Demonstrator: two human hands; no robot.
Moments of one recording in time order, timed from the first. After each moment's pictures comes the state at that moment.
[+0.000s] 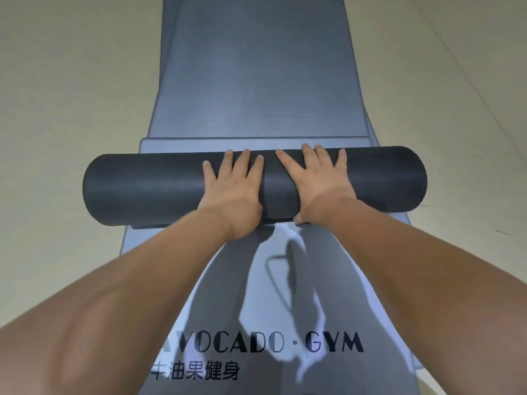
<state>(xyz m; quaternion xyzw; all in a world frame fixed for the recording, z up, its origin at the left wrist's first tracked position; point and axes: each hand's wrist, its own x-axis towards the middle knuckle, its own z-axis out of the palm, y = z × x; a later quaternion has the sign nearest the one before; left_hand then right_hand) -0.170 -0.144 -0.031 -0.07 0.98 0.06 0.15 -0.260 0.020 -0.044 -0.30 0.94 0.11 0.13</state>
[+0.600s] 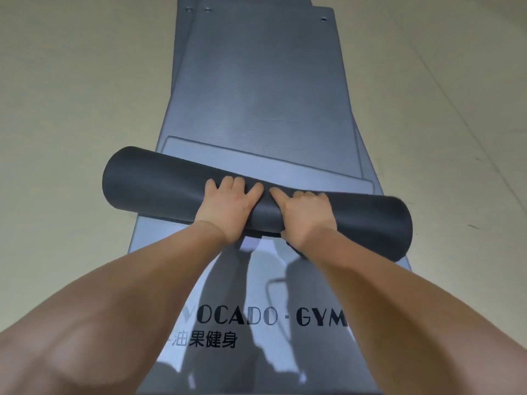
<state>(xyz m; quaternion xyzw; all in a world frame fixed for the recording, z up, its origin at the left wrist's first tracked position) -0.112 -0.130 -0.022 -0.01 0.99 -0.07 0.14 -0.170 0.032 -0.022 -0.31 0.94 0.08 0.15</state>
